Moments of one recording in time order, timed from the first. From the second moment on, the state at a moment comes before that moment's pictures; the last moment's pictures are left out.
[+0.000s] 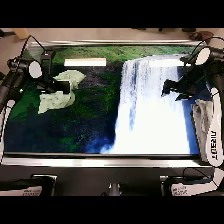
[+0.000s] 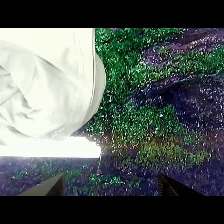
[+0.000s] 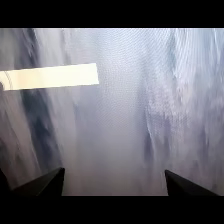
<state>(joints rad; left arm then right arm) -0.26 -1.47 1.60 1.66 -1.33 -1.81 -0.03 -1.60 1.76 -1.41 1.65 1.71</state>
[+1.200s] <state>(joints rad) -0.23 -1.54 1.60 1.70 -1.15 -1.82 -0.03 -1.60 1.76 -1.41 1.58 1.71</state>
